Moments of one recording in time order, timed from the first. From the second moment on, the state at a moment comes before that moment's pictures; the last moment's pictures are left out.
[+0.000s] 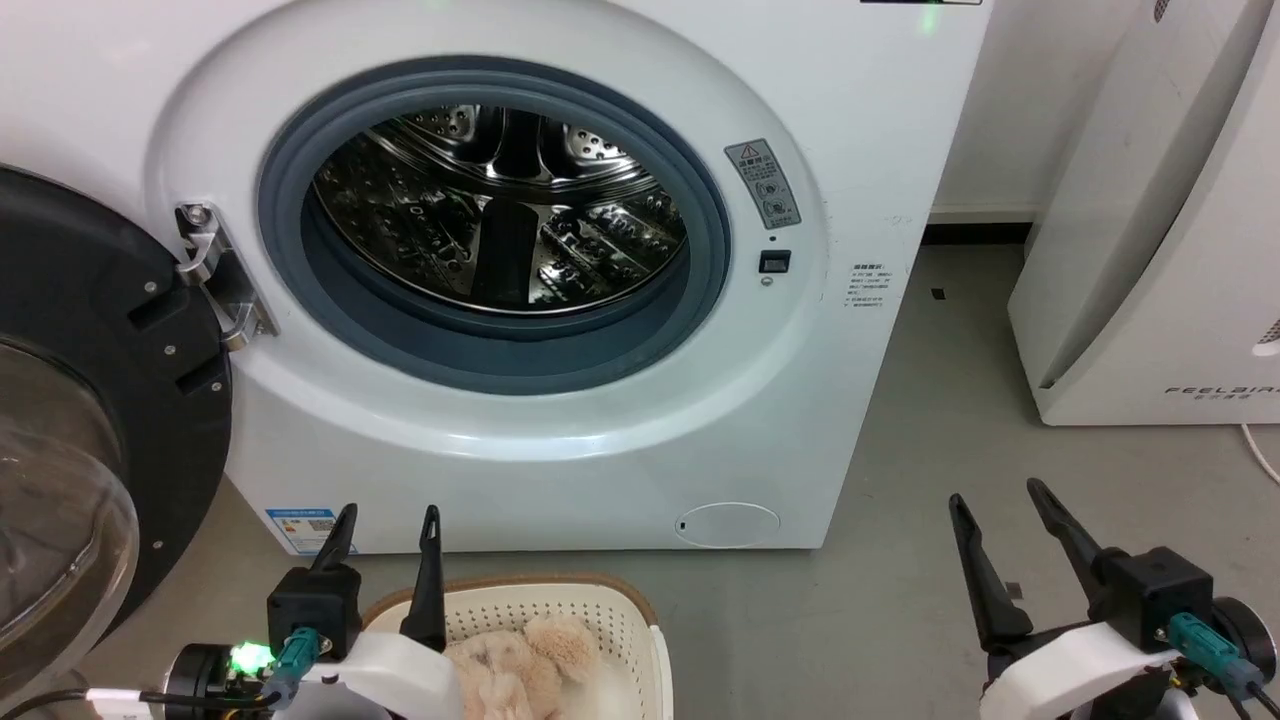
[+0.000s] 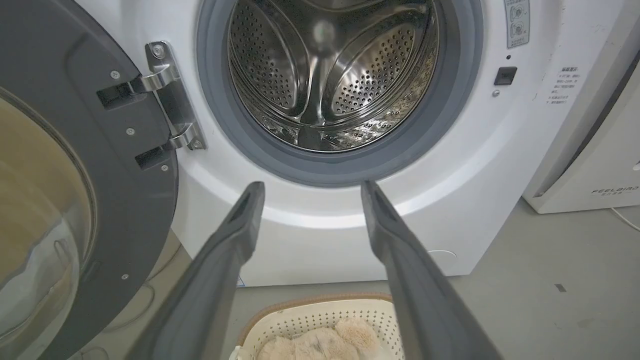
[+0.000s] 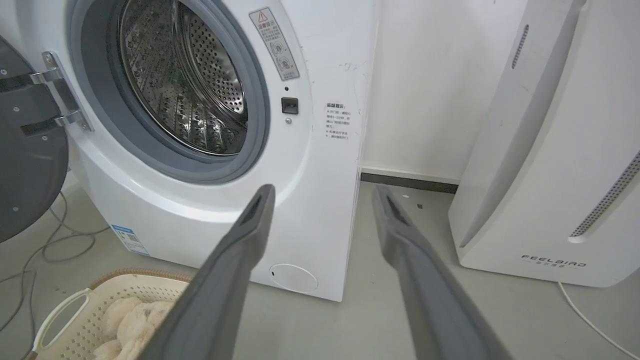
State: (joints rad) left arm 0.01 0.05 -0.02 0.02 0.00 0.02 -0.02; right arm 0.01 -0.05 0.00 -0.01 0.04 0.13 -0.02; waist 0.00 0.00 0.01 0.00
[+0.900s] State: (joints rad) left arm -0.20 0.05 -0.03 0.37 -0.03 0.00 -0.07; right arm -0.06 -0.05 -0.01 -0.08 0.15 0.13 -0.07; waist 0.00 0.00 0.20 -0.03
